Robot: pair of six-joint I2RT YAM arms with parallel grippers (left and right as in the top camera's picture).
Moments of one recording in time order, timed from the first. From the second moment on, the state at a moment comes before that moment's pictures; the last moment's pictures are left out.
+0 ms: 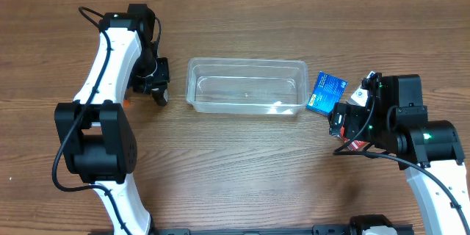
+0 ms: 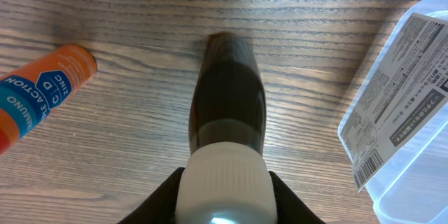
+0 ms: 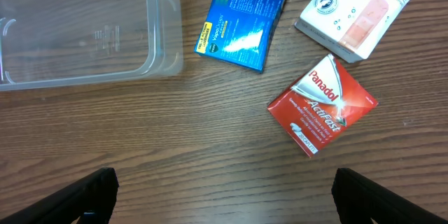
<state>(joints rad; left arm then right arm) -0.03 2.06 1.74 -1.32 0.00 -0.21 0.07 1.08 1.07 -1.11 -0.09 0.23</state>
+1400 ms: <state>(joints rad) -0.31 2.10 2.03 -1.47 0.07 -0.32 0.07 1.08 1.07 -1.11 -0.09 0.23</state>
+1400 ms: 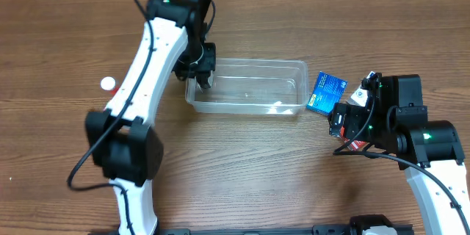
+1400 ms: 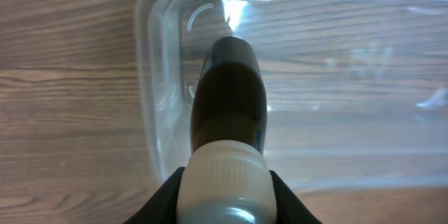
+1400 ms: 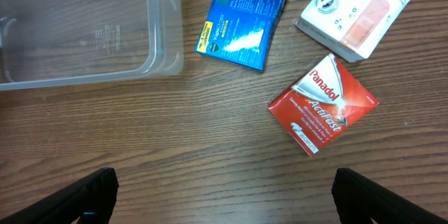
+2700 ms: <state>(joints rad) -0.29 1.91 2.06 -1.54 -0.07 -0.37 0.07 1.08 1.07 -1.11 -0.09 0.23</state>
